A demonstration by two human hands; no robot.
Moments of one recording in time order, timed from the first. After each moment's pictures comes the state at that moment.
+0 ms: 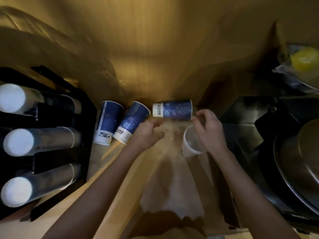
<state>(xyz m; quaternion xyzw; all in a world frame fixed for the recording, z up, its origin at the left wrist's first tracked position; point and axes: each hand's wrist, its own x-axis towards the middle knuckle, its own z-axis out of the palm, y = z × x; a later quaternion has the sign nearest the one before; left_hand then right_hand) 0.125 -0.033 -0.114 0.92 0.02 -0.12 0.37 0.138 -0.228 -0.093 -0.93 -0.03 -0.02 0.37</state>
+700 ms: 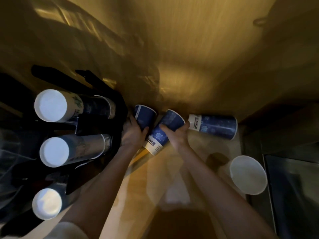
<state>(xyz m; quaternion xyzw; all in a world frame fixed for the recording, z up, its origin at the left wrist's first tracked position) 0.159 0.100 -0.191 0.92 0.29 -0.08 0.26 0.202 -0.039 -0.189 -0.74 0.17 0.26 0.59</state>
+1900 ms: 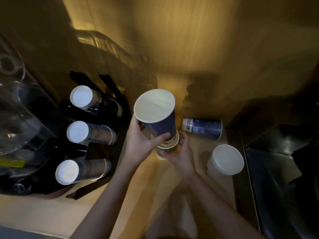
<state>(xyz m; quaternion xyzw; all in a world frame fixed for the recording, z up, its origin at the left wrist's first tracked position) 0.058 0.029 -0.057 0.79 0.13 0.21 0.56 0.102 -0.107 -0.156 -0.82 -0.08 0.13 0.55</state>
